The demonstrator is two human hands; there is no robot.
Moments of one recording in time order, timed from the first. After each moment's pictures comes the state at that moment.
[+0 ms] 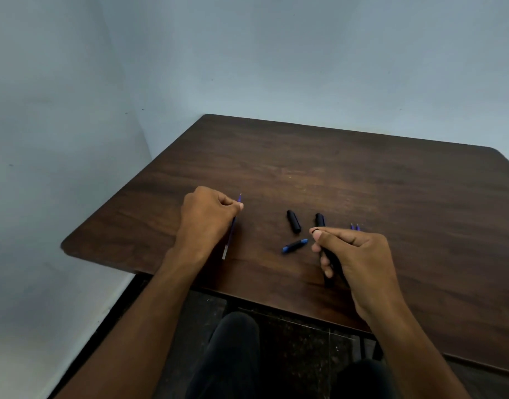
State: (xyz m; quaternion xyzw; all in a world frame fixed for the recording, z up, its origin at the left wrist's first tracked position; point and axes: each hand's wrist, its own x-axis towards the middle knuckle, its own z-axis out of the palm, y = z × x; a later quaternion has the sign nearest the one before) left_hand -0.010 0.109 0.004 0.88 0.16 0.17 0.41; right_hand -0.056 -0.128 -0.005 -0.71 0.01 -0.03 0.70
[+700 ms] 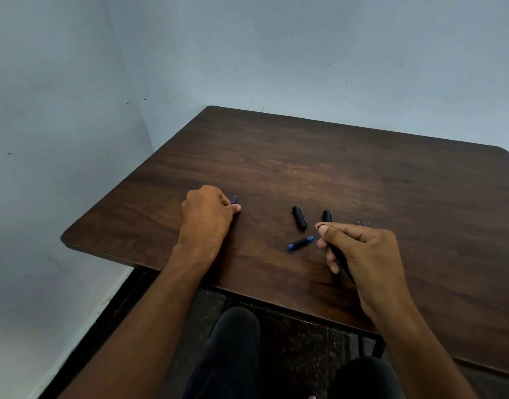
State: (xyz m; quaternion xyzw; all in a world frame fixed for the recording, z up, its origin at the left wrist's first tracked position) left_hand -0.001 0.116 -0.014 0.91 0.21 0.16 0.33; right_hand -0.054 -0.125 -0.004 -0.73 0.00 -0.04 0.69
